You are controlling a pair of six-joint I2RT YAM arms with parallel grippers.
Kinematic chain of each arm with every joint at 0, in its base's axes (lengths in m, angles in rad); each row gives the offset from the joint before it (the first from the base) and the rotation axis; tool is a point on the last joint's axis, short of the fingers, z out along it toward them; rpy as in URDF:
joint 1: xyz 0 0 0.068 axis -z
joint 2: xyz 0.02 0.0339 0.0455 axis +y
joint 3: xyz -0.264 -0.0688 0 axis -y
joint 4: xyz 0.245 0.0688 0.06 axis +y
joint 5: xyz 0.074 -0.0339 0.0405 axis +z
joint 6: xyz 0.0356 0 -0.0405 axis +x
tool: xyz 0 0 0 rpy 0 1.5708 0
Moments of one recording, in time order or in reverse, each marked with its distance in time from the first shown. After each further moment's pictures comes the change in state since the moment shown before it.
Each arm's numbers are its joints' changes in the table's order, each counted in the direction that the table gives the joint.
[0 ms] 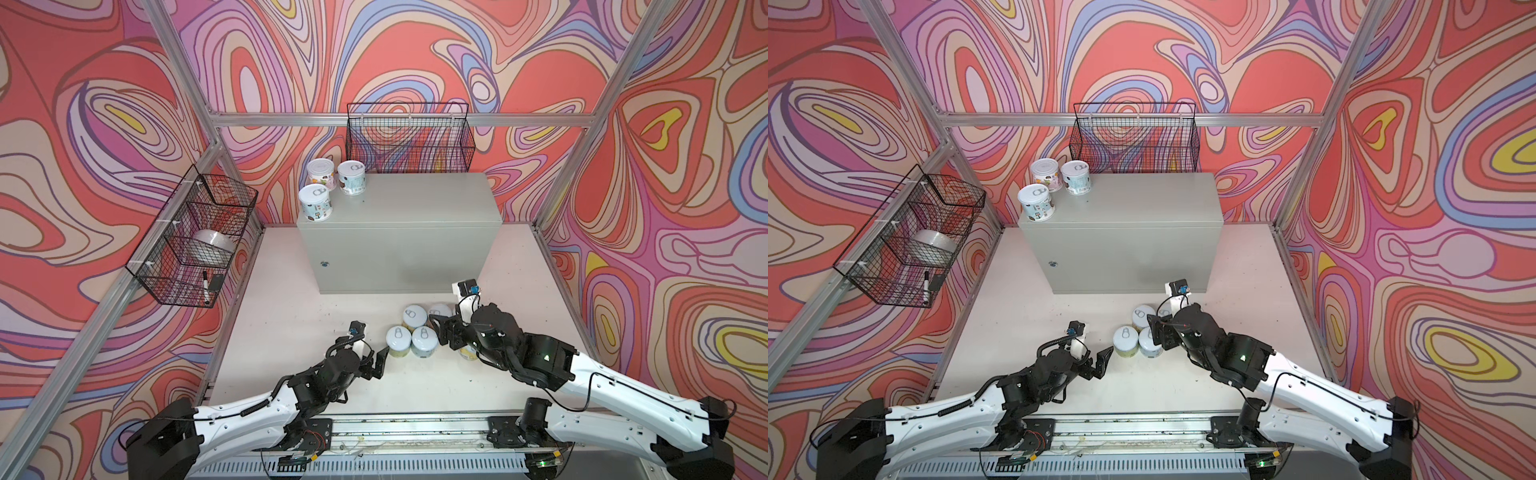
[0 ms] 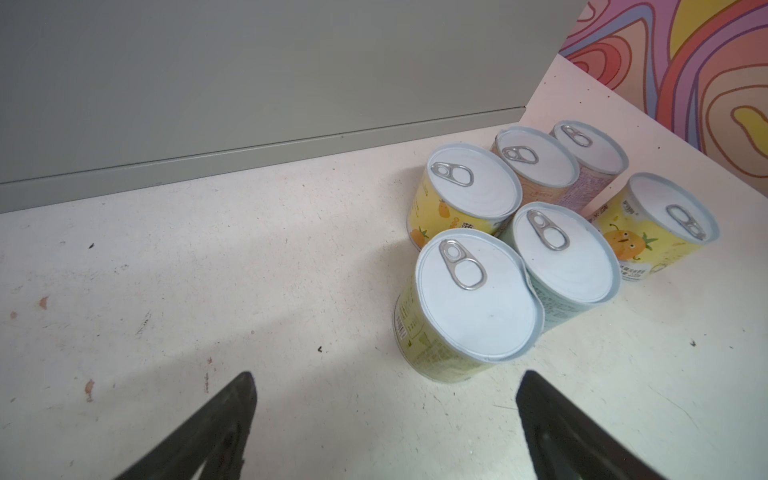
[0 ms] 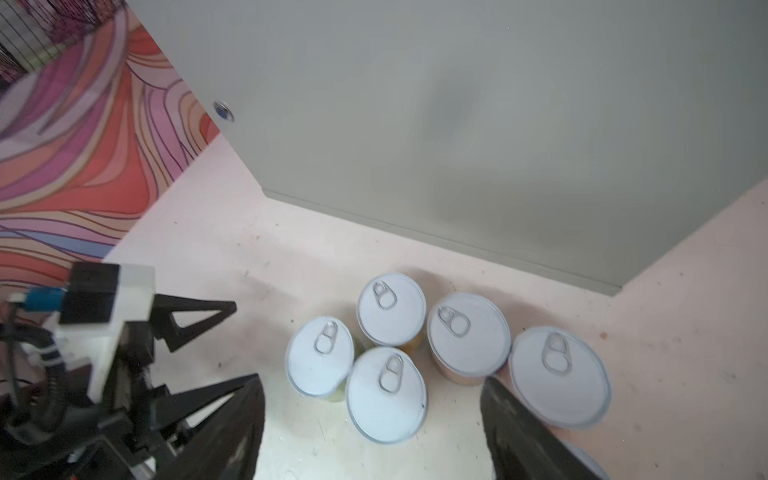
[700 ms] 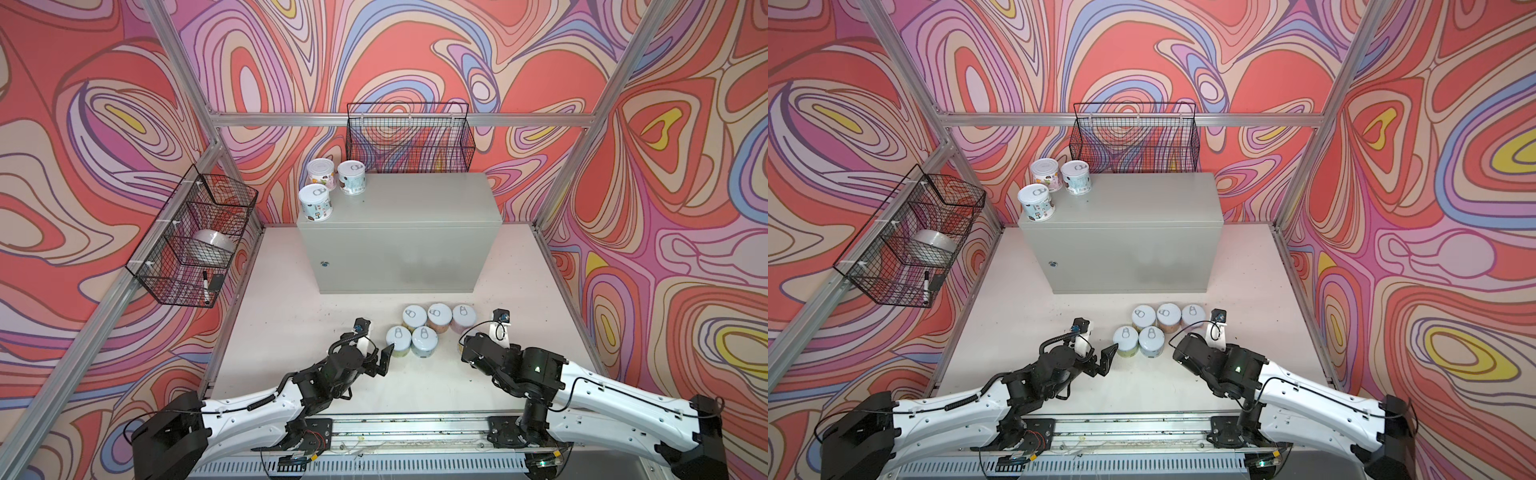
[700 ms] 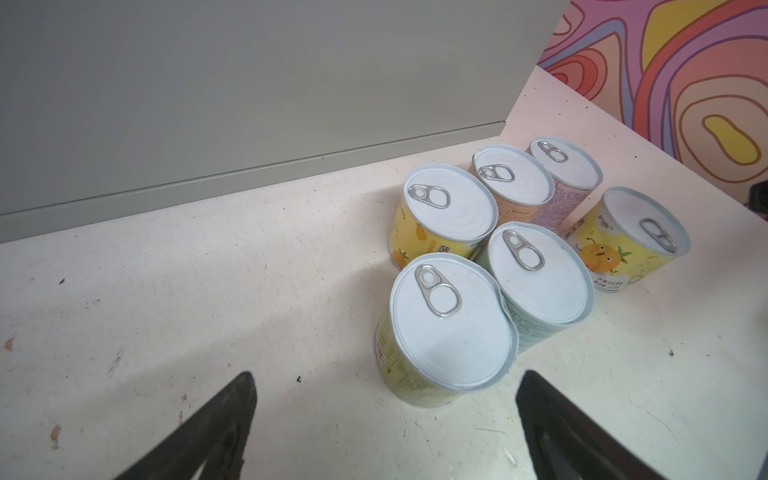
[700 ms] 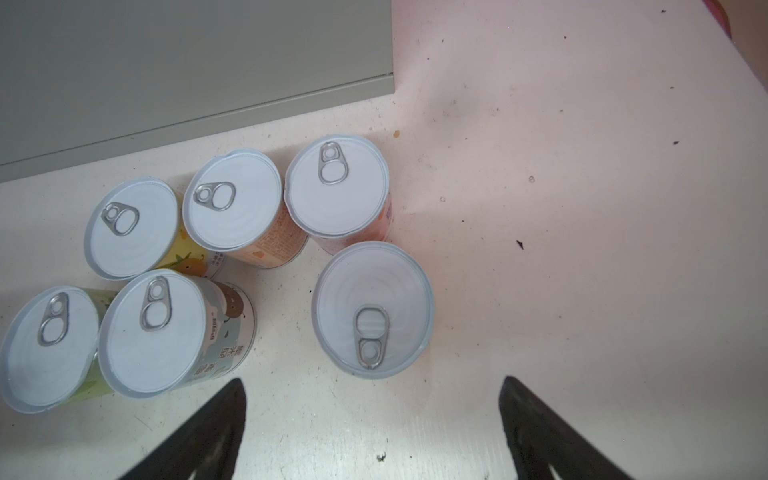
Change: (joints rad) left arm 0.000 0.040 0.030 -0.062 -0.018 0.026; right arm -0.034 0.002 -0.148 0.397 -0.222 0.615
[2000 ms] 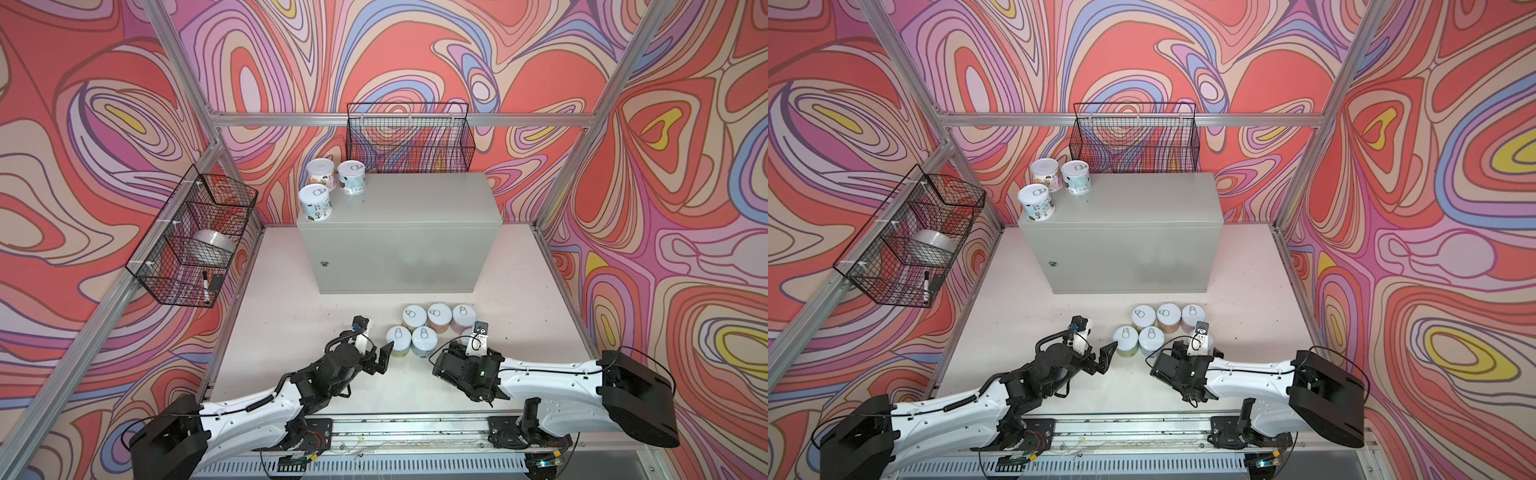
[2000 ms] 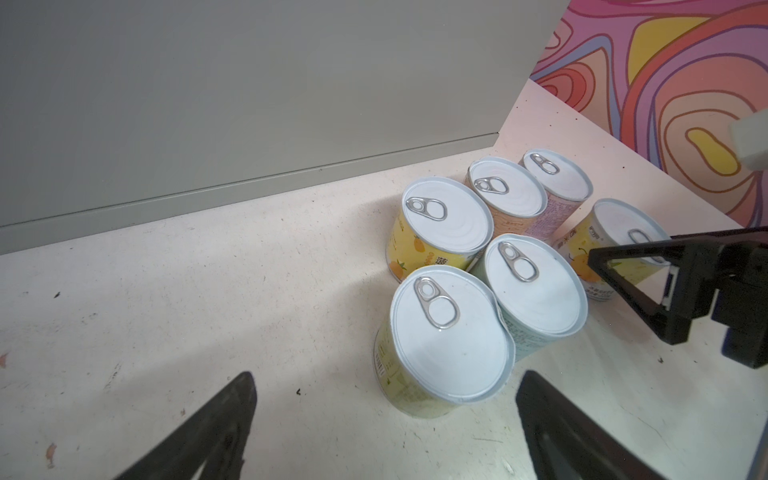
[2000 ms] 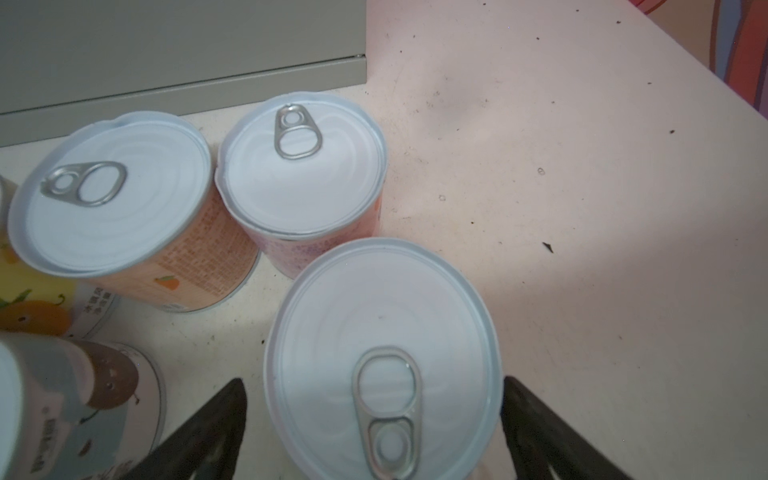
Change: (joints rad) left arm -0.047 -0.011 -0.006 -0.024 -0.051 0.016; right arm -0.065 0.417 -0.153 -0.367 -0.241 0.164
